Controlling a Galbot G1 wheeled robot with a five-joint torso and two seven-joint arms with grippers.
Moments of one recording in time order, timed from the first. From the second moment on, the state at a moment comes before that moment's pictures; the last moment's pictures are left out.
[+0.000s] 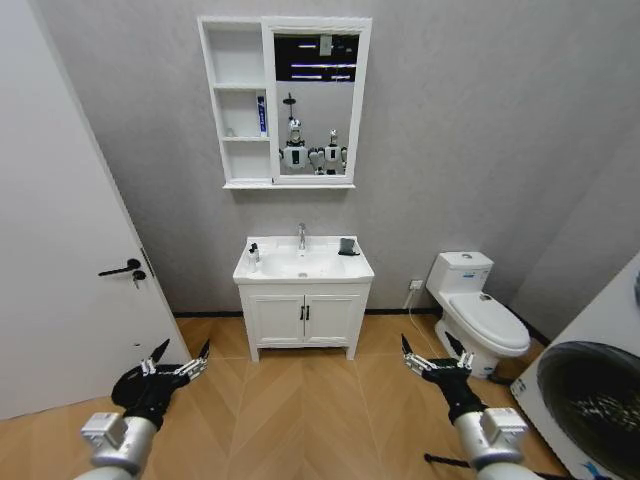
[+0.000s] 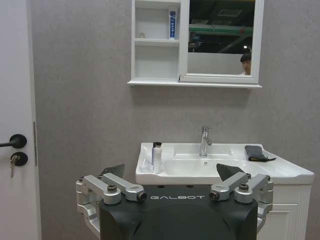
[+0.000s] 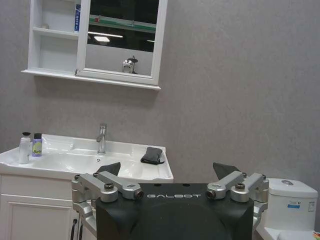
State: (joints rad) left arm 1.79 -1.23 -0.84 -2.34 -0.48 0.14 0.02; right arm -1.79 1.30 0.68 2.44 0.19 -0.20 0.12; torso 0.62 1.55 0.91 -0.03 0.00
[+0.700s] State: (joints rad) left arm 1.81 -1.24 -0.85 -2.34 -0.48 0.13 0.04; right arm -1.80 1.30 0.68 2.44 0.20 -0.20 0.12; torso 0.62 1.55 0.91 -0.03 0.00
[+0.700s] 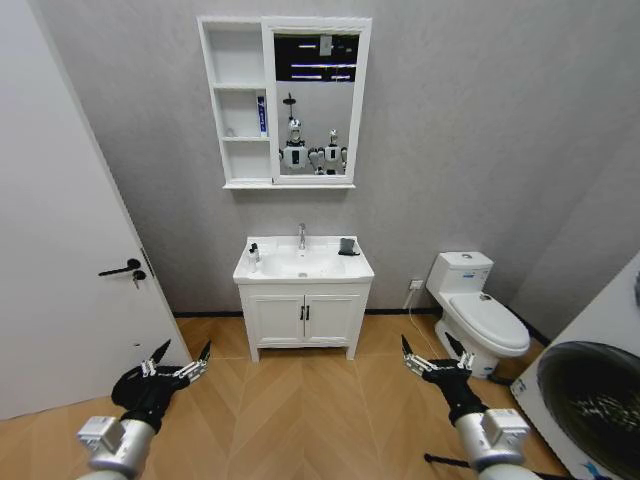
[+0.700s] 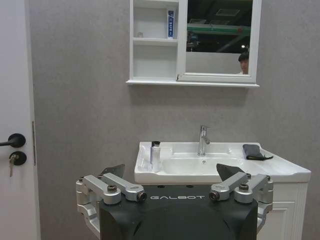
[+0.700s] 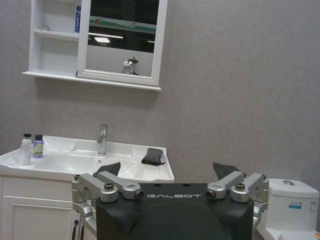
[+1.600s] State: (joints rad) left arm 1.82 -1.24 -0.86 -2.34 -0.48 0.13 0.04; right arm -1.80 1.31 0.69 2.46 0.20 -0.20 0.12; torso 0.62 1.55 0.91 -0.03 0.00
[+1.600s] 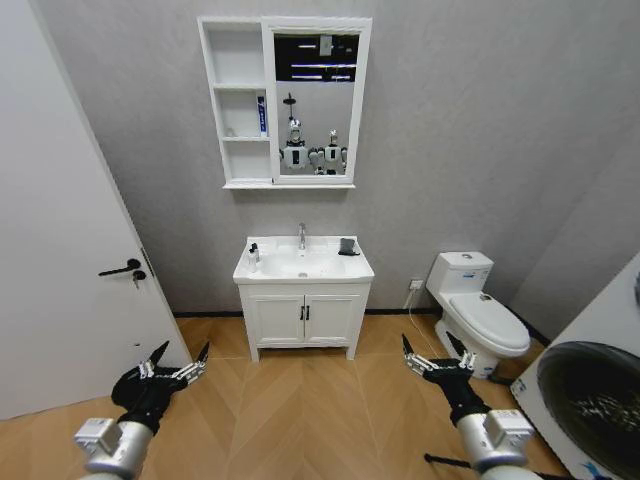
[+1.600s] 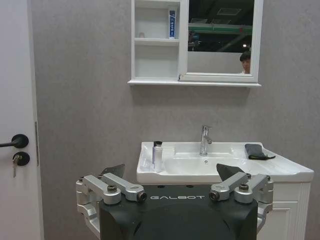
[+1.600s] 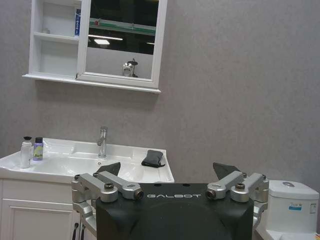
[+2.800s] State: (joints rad) left arm 1.81 -1.28 -0.87 -2.34 -0.48 0.12 0.04; right arm -1.81 1.31 0.68 2.44 0.20 -0.18 0.12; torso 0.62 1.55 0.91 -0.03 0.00
